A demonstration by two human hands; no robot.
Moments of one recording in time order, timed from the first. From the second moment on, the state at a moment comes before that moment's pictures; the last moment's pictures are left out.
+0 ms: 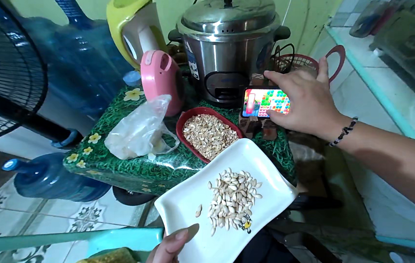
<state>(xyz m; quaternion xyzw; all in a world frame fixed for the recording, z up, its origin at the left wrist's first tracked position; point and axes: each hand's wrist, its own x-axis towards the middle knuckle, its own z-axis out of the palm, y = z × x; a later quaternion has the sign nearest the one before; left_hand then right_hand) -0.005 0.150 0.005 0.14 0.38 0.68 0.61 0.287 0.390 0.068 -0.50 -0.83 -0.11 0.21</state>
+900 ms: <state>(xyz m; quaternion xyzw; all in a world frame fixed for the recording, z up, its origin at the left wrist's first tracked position) -0.005 0.150 0.005 0.13 0.39 0.68 0.60 0.286 0.390 0.066 -0.49 -0.83 -0.12 0.22</state>
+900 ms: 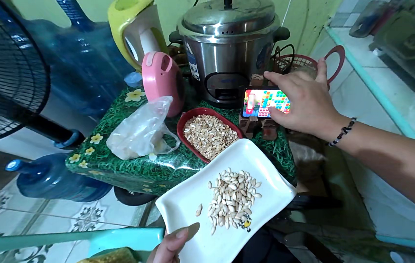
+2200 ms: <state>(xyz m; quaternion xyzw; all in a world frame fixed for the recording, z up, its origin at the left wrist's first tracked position) -0.005 0.150 0.004 0.14 0.40 0.68 0.60 0.286 0.390 0.066 -0.49 -0.83 -0.12 0.23</state>
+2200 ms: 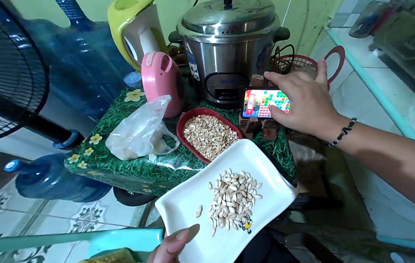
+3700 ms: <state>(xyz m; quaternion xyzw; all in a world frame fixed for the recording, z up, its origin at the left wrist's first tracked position) -0.006 0.150 0.004 0.13 0.38 0.68 0.61 0.288 0.388 0.068 -0.49 -0.84 -0.12 0.21</state>
